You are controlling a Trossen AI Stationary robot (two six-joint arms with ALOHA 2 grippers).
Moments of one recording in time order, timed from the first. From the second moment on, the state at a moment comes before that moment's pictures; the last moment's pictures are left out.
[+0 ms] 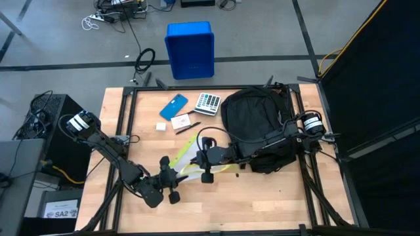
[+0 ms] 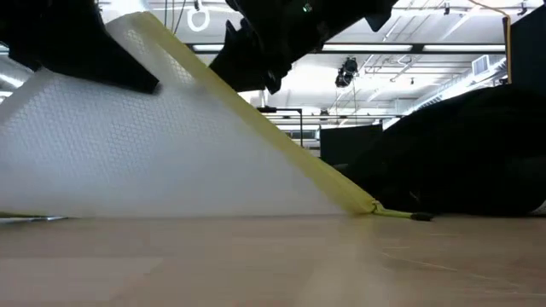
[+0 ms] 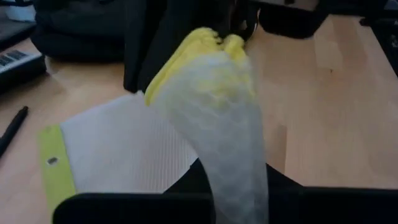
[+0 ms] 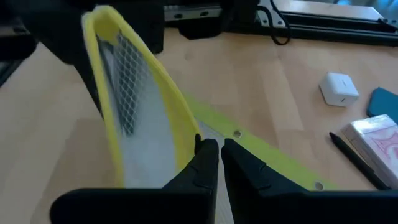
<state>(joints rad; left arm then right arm) -0.78 1.51 0.71 0.02 -0.92 -0.72 0.23 1.94 1.31 0.10 0.24 0.04</state>
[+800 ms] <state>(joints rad) -0.84 1.51 0.71 -0.04 -0.92 -0.74 0.01 1.92 1.31 -0.16 0.60 -0.07</state>
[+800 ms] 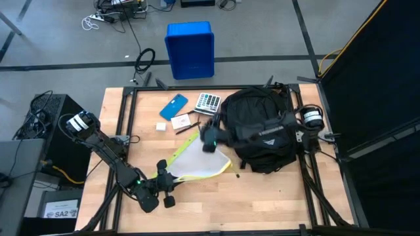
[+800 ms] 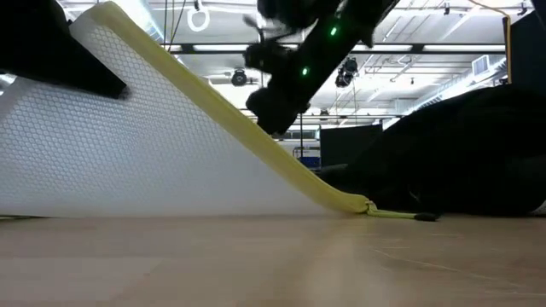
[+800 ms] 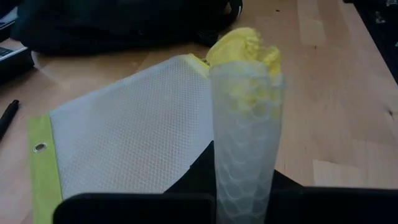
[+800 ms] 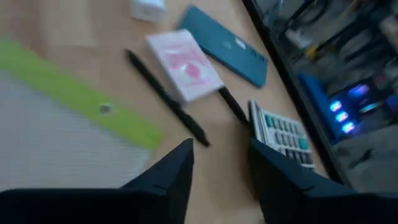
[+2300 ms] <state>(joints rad) -0.84 1.51 0.71 -0.03 -0.90 -0.73 -0.30 2.10 1.23 0.06 0.31 -0.11</state>
